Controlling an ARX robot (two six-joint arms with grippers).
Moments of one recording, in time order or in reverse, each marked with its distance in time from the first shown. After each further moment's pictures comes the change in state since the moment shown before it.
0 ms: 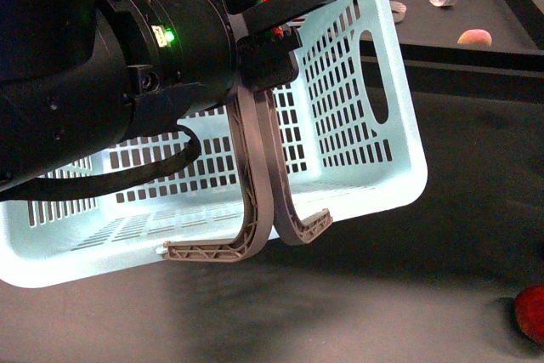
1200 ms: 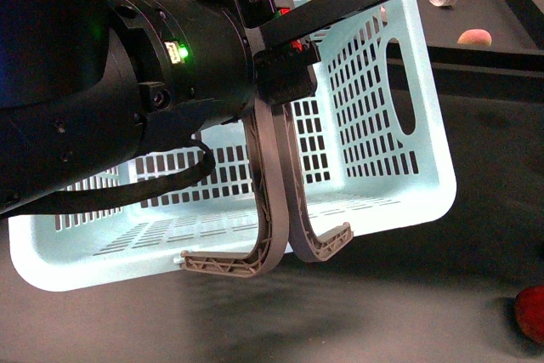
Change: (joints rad) left arm -0.013 0.009 -0.005 0.013 0.041 -0.012; right arm 0.011 0.012 0.006 -0.025 0.043 -0.002
